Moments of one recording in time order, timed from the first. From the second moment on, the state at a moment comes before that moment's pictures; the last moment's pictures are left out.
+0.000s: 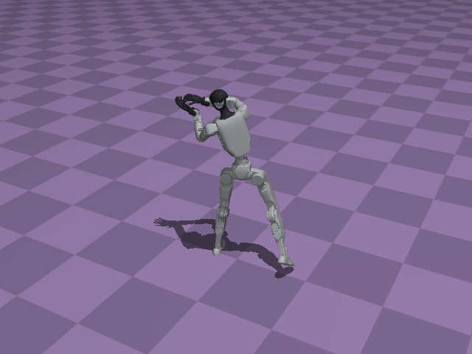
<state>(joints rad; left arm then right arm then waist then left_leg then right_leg) -1.11 0.33 -0.15 0.10 -0.91 -0.53 0.69 -1.78 -0.45 1.04 0.25 -0.20 0.06 -0.34 0.63 -0.29 0.09 -0.13 0.16 -0.08 0.13 -0.19 -0.13 0.02 -0.39 -0.09 0.41 0.24 0.22</state>
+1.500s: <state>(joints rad) -1.68 0.00 -0.66 0.99 -1.25 -0.14 0.40 -1.42 -0.75 0.57 0.45 0.00 0.17 -0.36 -0.80 0.23 0.20 0.19 0.24 -0.03 0.51 0.39 -0.21 -0.11 -0.10 0.53 -0.05 -0.10 0.08</state>
